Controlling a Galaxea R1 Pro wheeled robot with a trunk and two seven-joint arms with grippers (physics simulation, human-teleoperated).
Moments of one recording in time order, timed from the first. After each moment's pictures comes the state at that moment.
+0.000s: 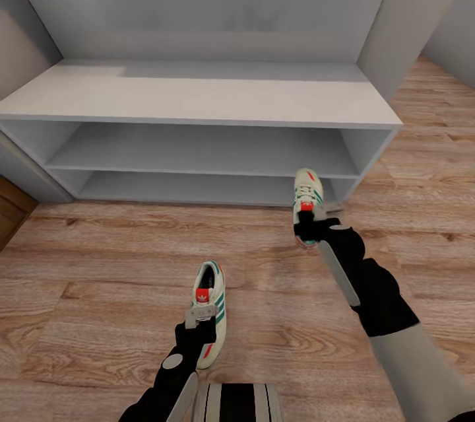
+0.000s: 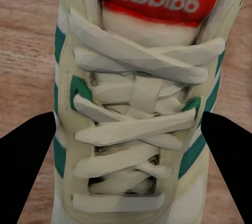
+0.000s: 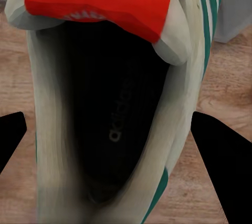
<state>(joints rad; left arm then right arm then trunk) -0.26 -0.12 -0.34 -1.12 0.27 0.21 0.33 -0.76 -0.11 0.29 -1.41 -0.27 0.92 -0.35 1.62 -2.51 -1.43</state>
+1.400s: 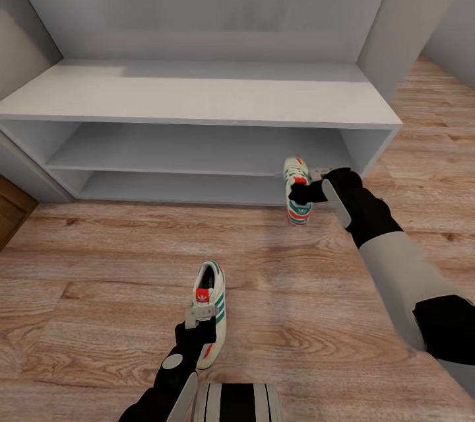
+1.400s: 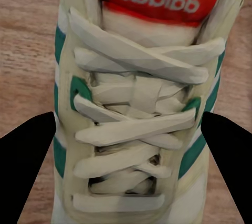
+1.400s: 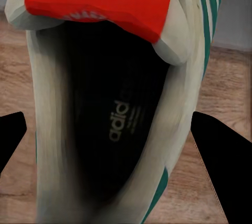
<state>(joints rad) -0.26 -0.12 -0.34 -1.12 0.27 0.21 0.33 -1.20 -0.10 0.28 -0.87 -0.27 0.97 -0.04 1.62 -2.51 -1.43</state>
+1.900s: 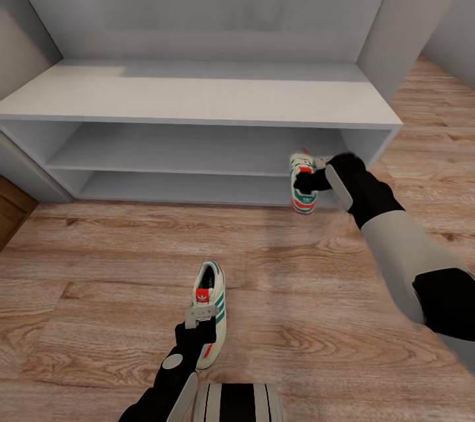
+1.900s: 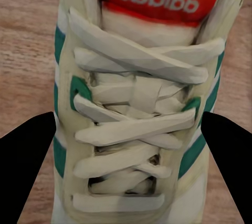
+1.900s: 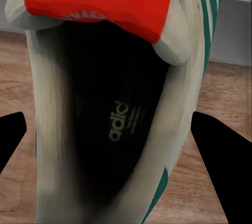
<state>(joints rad) -0.26 -0.12 -0.34 -1.12 0.27 0.21 0.33 -1.32 -0.10 0.28 -0.73 -0.26 0.94 -0.03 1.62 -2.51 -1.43</state>
